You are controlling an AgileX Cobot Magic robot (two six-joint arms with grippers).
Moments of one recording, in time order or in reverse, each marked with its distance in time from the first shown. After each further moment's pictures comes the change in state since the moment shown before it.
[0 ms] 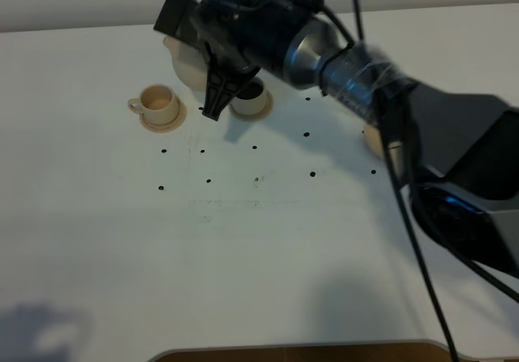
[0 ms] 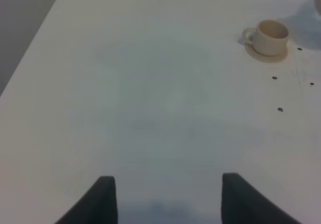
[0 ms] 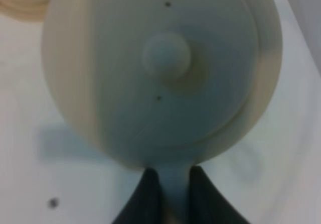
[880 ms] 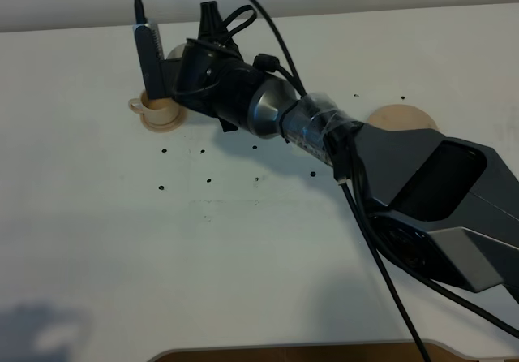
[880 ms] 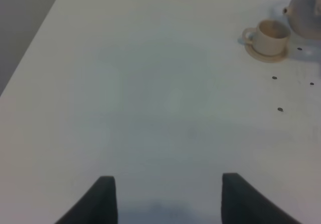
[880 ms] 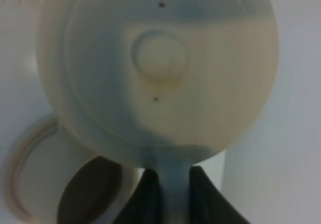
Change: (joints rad) left arm 0.000 0.000 0.000 0.000 0.000 0.000; right arm 0.065 0.129 -0.021 -0.382 -0.146 -0.228
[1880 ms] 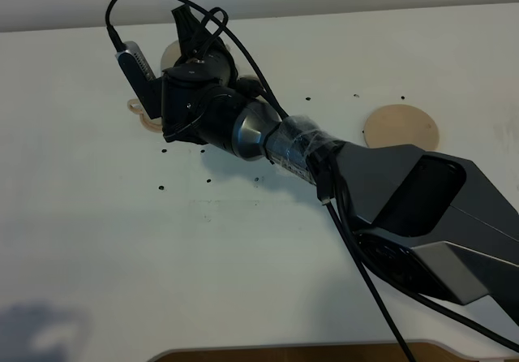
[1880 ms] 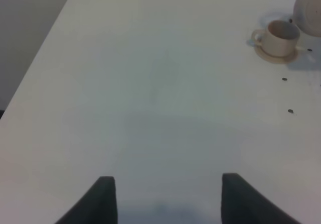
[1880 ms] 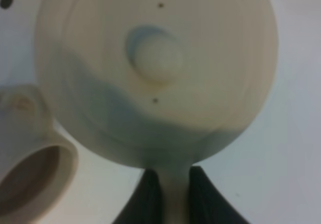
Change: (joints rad) left arm 0.000 0.000 0.000 0.027 0.000 0.000; right arm 0.046 0.037 -0.001 -0.265 0.000 -0.055
